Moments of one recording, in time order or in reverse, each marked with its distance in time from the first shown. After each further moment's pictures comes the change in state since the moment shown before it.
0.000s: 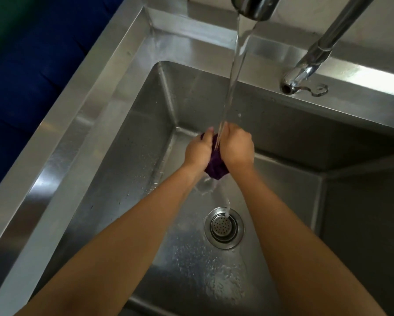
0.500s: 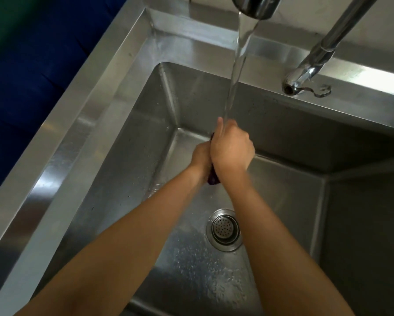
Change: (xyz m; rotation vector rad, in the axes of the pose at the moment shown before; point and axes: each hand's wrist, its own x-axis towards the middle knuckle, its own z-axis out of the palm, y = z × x) left_hand -0.015 0.003 -0.001 0.022 -0.112 -0.071; right_hand -0.020 -0.028 -0.005 -0.103 0.086 0.031
